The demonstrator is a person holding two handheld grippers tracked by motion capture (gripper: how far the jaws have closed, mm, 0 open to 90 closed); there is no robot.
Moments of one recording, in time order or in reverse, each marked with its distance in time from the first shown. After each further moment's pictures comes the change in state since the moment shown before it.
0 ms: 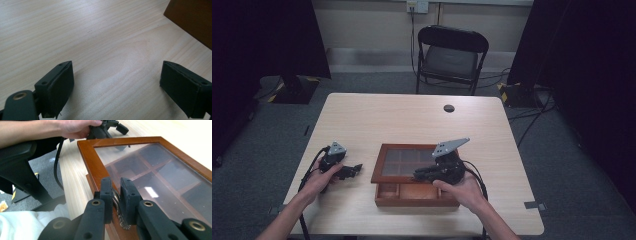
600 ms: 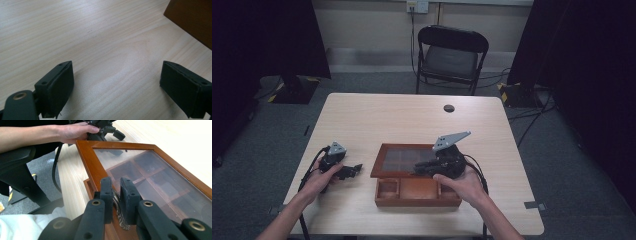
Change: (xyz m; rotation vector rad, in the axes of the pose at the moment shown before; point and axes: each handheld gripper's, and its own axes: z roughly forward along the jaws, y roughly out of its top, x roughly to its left) left arm 0.000 0.000 0.000 0.000 0.000 -0.001; right arm -0.002 0.015 -0.007 -0.002 -0.016 -0.017
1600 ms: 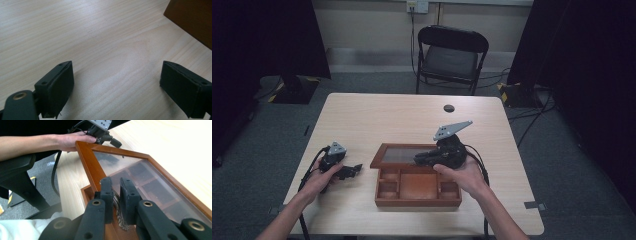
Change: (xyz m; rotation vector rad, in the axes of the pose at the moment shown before) left arm 0.000 0.000 0.000 -0.006 0.000 -0.006; right arm -0.010 0.021 -0.009 -0.021 -0.005 -0.004
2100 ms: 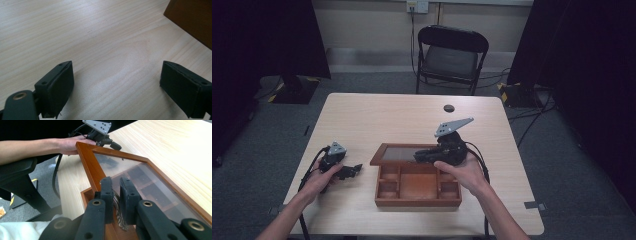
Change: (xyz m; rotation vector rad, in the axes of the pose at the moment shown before) left arm 0.000 0.000 0.000 0.001 0.002 0.005; right arm -0.005 0.004 -0.002 -0.015 0.012 0.008
